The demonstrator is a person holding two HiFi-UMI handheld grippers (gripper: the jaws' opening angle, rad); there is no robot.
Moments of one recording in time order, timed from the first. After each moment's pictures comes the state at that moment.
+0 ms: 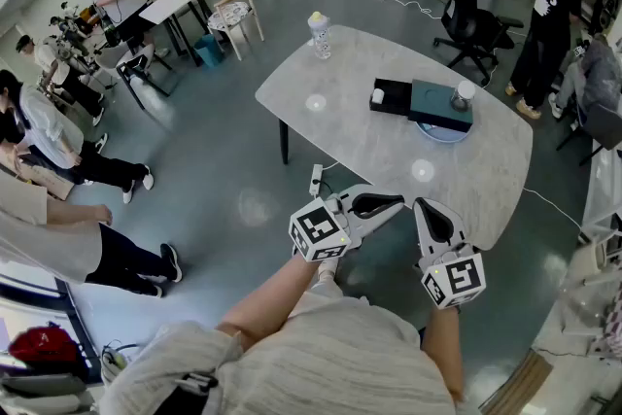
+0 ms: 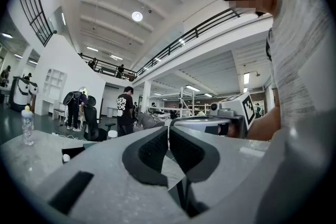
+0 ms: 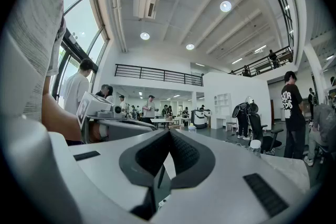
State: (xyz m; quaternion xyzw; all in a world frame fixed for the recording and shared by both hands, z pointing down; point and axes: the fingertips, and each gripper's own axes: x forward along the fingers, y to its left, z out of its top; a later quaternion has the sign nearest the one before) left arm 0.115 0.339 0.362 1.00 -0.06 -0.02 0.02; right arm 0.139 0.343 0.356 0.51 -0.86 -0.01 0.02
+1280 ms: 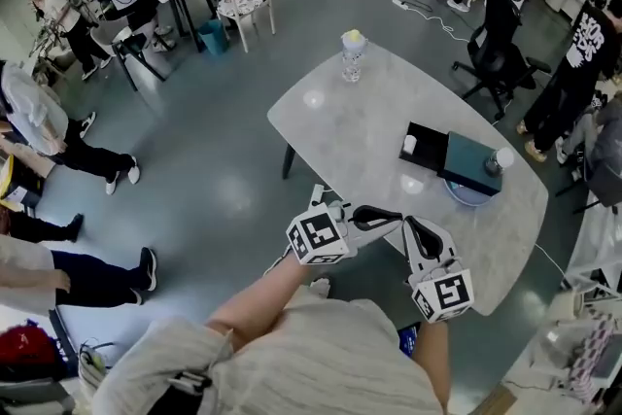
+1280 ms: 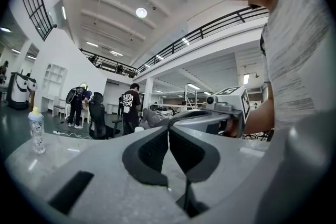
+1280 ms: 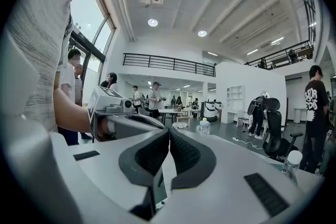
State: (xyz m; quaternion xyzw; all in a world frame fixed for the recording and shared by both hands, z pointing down) left arm 0.033 0.149 0.387 1.00 -0.04 0.00 0.03; right arm 0.038 0.151 0.380 0.47 -0.88 -0.01 0.08
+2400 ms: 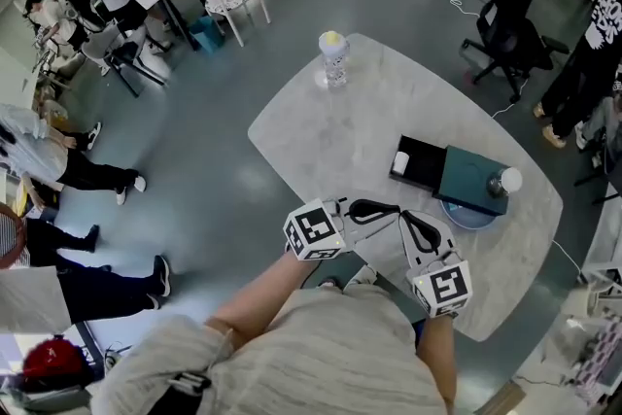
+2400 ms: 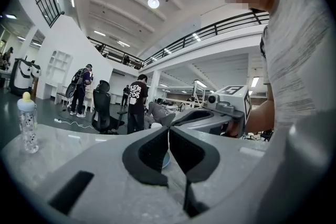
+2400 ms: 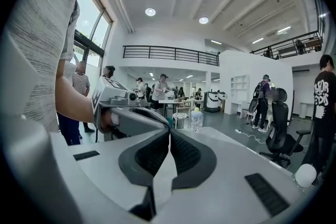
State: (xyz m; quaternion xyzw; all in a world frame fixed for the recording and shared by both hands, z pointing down) left arm 0.112 0.005 0.421 0.99 -0.05 0.02 0.09; right arm 0.112 0.010 0.419 0.44 -0.89 0.03 0.13
